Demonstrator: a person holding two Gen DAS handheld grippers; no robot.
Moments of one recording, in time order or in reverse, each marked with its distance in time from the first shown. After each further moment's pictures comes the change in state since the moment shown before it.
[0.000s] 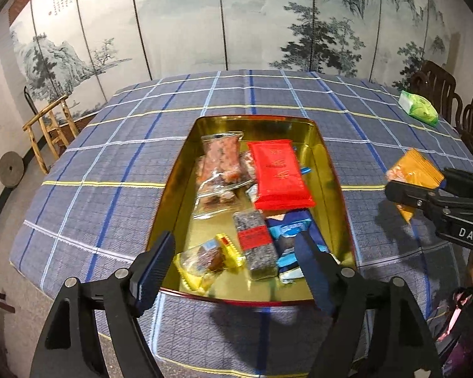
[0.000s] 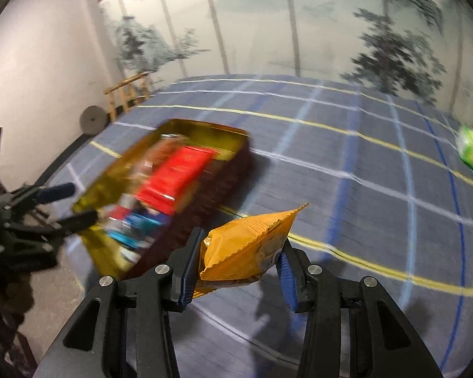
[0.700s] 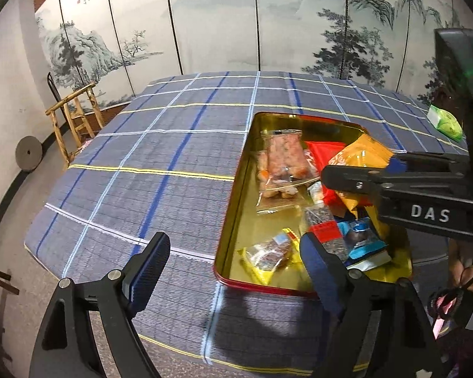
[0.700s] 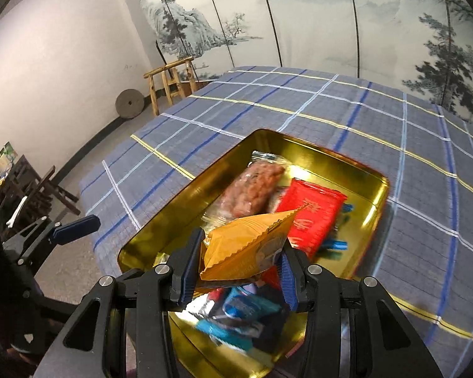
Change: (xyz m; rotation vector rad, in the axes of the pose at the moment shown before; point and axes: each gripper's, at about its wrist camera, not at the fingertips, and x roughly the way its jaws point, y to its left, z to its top) left arm 0.001 0.053 -0.012 -0.072 -0.014 0.085; right arm 0.079 0.097 0.055 -0.067 0.067 0.154
